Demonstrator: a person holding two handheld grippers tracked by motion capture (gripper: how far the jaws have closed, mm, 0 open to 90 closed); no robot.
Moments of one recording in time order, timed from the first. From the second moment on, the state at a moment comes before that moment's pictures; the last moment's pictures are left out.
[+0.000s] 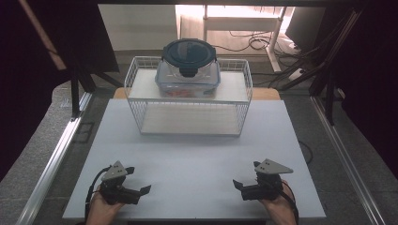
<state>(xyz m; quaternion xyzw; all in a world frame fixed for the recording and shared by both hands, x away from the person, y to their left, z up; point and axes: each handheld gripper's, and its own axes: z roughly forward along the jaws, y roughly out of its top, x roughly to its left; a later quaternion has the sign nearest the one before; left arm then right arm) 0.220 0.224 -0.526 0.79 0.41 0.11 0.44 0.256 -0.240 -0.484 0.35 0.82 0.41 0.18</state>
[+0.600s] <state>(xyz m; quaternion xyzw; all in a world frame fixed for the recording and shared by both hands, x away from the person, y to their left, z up) 0.226 0.221 -0.542 0.81 0.43 0.09 0.39 0.255 -0.237 -0.506 0.37 0.84 0.37 0.16</state>
